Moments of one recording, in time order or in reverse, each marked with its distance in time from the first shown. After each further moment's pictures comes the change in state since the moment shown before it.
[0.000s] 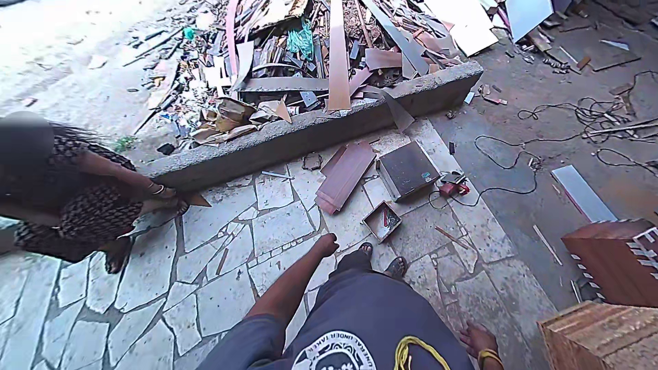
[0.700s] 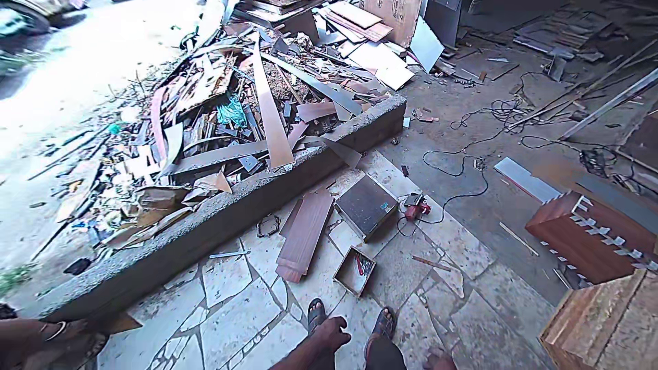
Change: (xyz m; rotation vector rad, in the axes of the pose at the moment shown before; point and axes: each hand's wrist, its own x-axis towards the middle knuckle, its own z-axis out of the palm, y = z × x) left_hand 0.037 0.157 0.084 0.133 -0.236 0.196; right_hand 0.057 -0.029 0.037 0.085 -0.274 0.001
